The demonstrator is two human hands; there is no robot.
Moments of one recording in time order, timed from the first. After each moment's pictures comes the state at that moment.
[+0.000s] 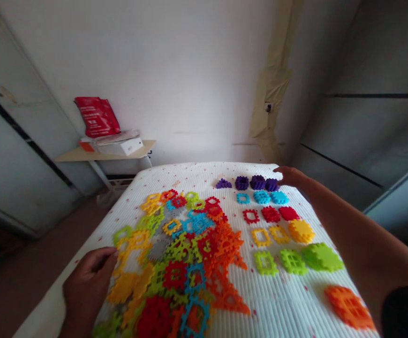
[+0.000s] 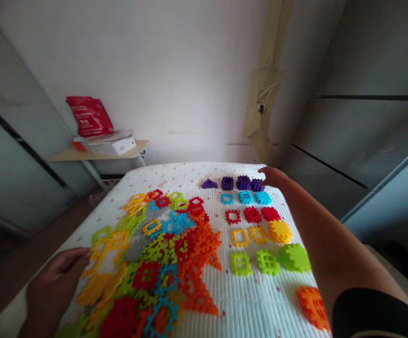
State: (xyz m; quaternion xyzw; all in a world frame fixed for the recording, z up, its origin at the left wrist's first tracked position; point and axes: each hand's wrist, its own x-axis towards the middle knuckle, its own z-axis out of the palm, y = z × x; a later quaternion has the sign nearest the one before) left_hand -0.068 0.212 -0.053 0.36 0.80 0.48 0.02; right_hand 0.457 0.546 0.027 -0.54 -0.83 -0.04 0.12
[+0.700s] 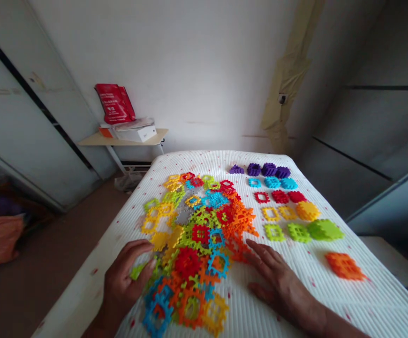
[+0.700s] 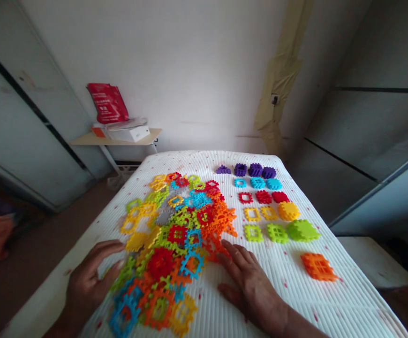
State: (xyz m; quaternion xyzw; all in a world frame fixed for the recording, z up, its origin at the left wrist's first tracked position) left_hand -0.040 0.125 -0.044 0.67 0.60 0.43 -0.05; right_hand 0.335 0.195 -0.056 -0.35 -0.91 0.08 0.18
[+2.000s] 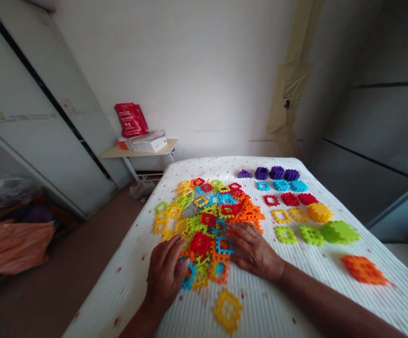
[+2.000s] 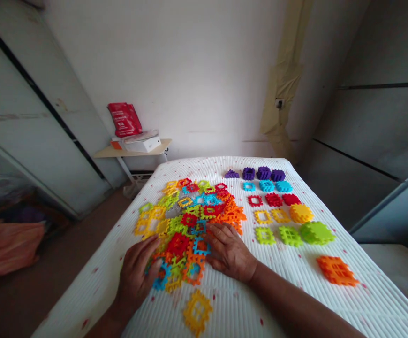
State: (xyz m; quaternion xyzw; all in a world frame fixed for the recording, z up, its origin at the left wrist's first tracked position) left_hand -0.012 0.135 -0.058 0.72 0.59 0.33 -0.16; right_hand 0.265 0.248 -0.054 -0.22 -0.94 0.04 0.25
